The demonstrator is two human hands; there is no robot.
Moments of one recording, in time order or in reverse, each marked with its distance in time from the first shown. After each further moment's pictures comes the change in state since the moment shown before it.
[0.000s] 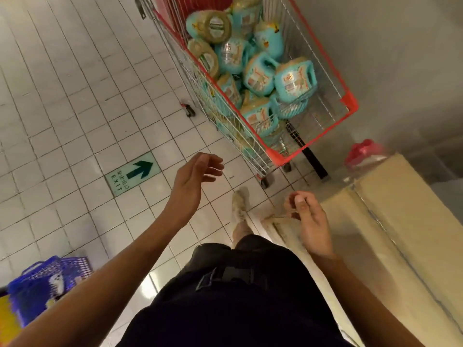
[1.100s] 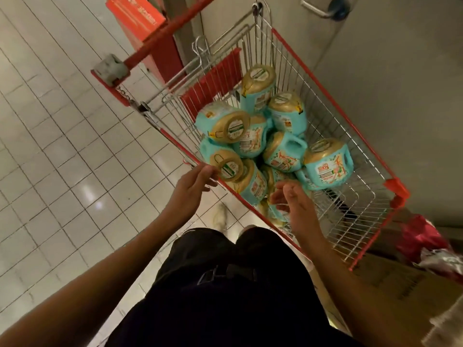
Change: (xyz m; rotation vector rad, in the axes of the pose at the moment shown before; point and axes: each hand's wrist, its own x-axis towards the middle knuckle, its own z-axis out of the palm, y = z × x) left_hand 0.483 0.037 -0.169 0.149 -0.270 -0.107; right_hand 0.417 -0.177 0.205 -0.004 0.137 0.120
